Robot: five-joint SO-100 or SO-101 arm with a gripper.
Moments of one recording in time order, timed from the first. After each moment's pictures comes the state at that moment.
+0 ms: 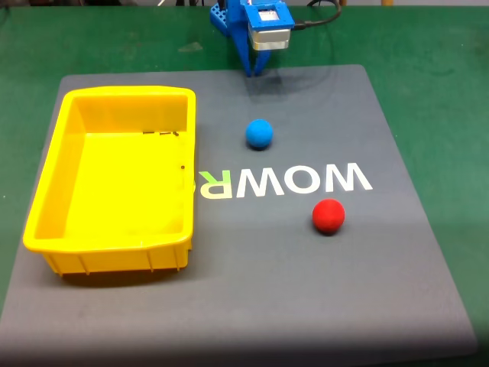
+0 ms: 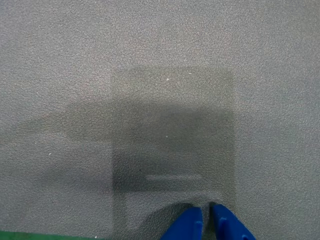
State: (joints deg) arm -1.9 189.8 175.9 76.4 -90.8
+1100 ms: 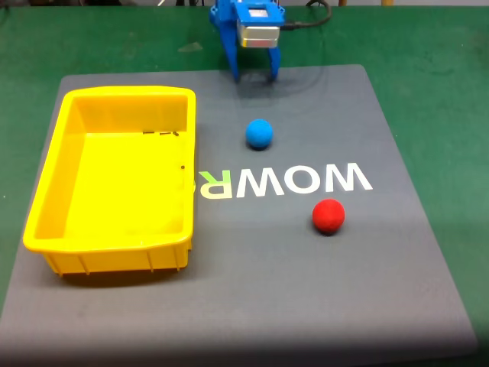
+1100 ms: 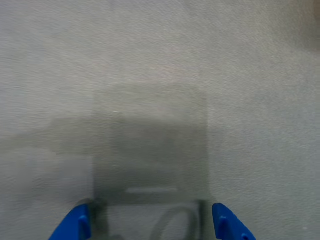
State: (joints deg) arm 6.1 181.0 172.7 64.8 -98.4
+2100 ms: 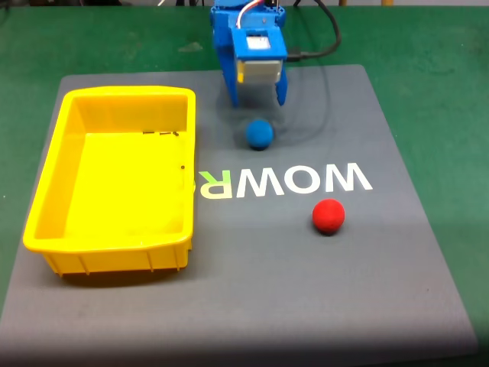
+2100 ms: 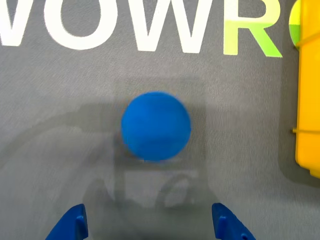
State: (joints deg) arm 3.1 109.8 128.9 39.5 -92.5
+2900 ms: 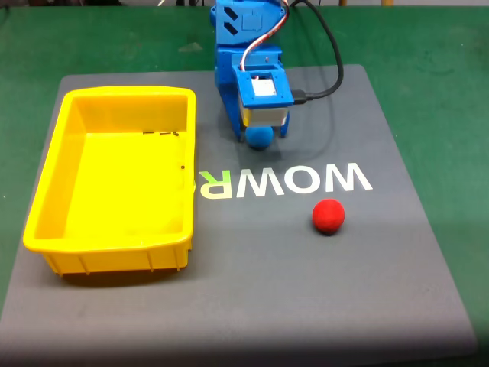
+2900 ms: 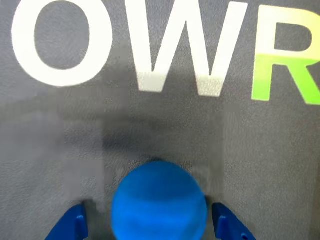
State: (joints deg) arm 2.4 88.9 114.8 35.3 -94.3
